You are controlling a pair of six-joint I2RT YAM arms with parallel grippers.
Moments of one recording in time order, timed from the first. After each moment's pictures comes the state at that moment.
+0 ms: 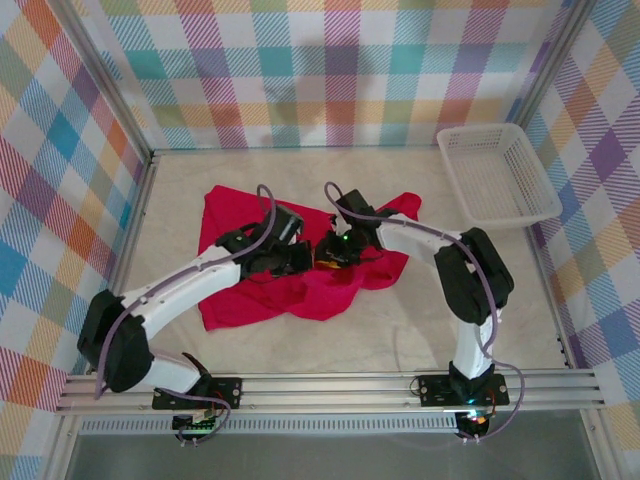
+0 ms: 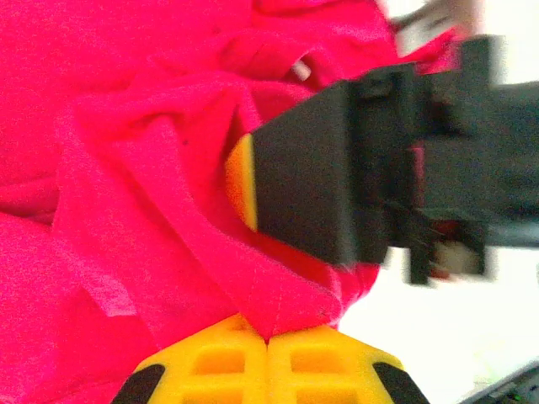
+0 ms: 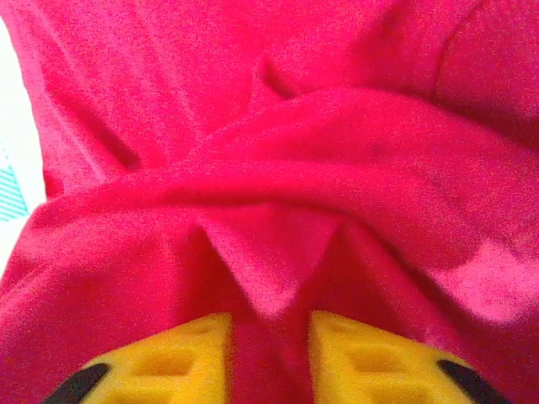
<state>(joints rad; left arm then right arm) -0.72 1.39 1.09 -0.63 0.09 -0.76 0.63 1.90 1.30 -0.49 -0.51 0.76</state>
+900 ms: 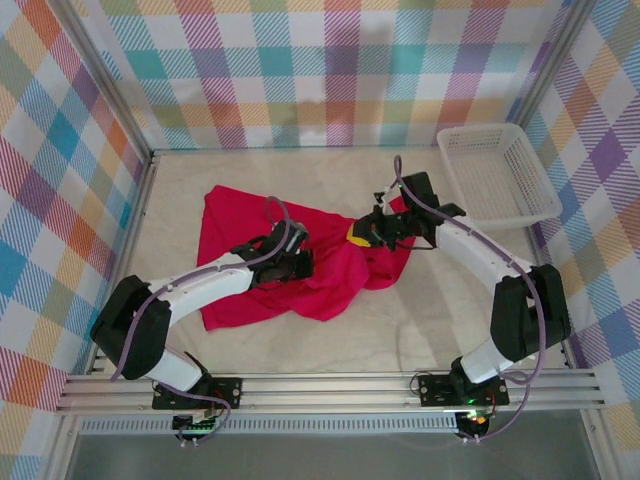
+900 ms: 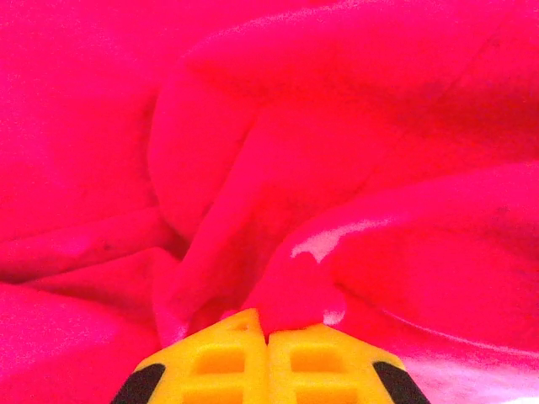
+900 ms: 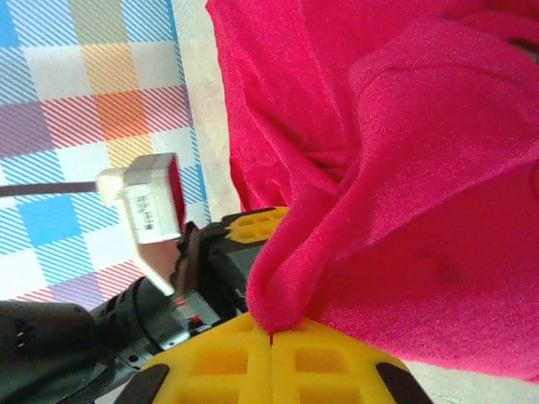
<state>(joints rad) -0.72 1.50 0.94 -0.37 0.01 -0.73 0.36 1.54 1.11 -0.46 -0.86 0.83</state>
